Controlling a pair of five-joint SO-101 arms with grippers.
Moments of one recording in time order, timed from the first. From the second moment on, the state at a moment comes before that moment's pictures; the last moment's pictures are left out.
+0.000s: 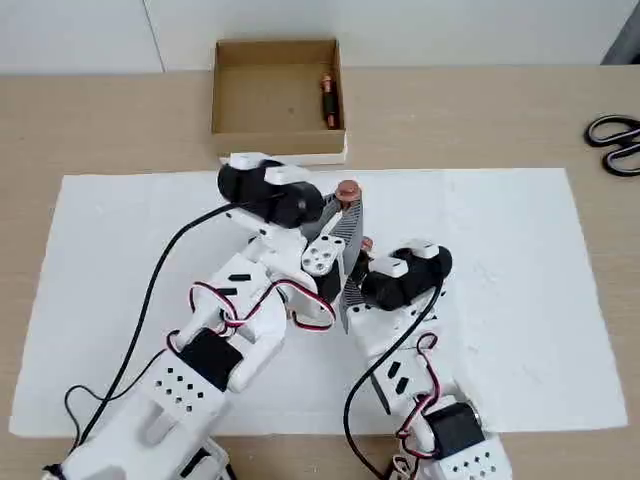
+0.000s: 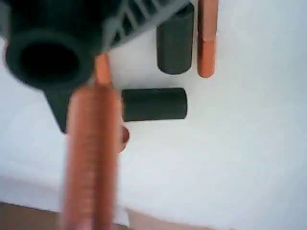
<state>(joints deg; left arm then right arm) 32.7 -49.0 60.4 11.8 20.8 -25.8 -102.6 96.0 33.1 -7.3</state>
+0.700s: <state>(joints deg) 34.8 -48.7 62.5 8.8 20.5 -25.8 -102.6 96.0 33.1 -7.3</state>
